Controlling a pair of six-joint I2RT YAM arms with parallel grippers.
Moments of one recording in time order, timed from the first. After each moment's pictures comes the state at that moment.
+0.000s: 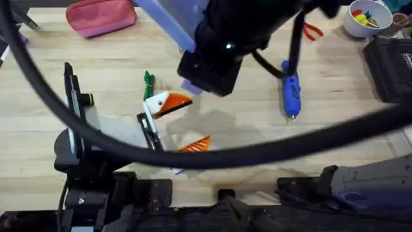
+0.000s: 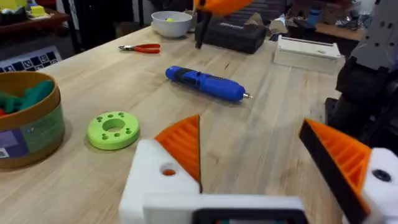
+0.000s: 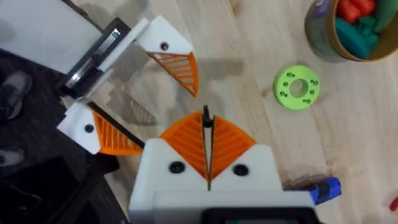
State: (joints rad) left arm 0.01 0.01 0.01 -0.12 1.14 0.03; right arm 1.01 1.68 1.98 -1.44 0.04 -0.22
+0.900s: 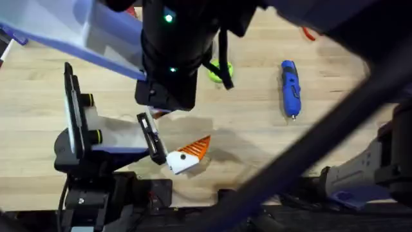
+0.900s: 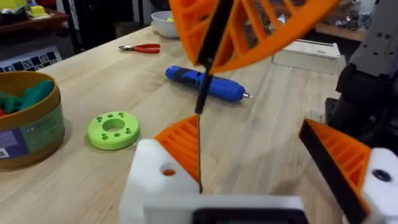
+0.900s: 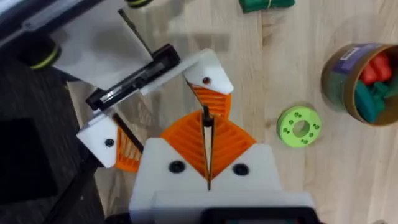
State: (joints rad) left arm 0.01 0.01 0.01 -0.12 1.14 0.03; right arm 1.12 1.89 2.21 -1.52 0.04 -0.37
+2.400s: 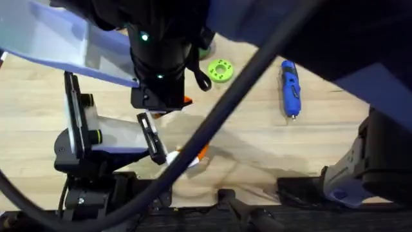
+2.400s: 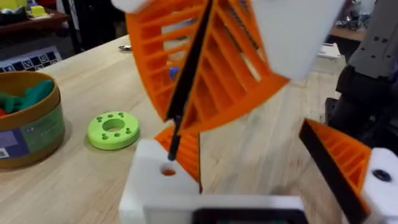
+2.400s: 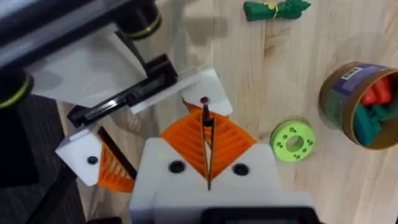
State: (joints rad) left arm 0.01 0.01 0.01 -0.12 1.14 0.03; right arm 1.12 1.97 2.22 -1.49 0.04 -0.45
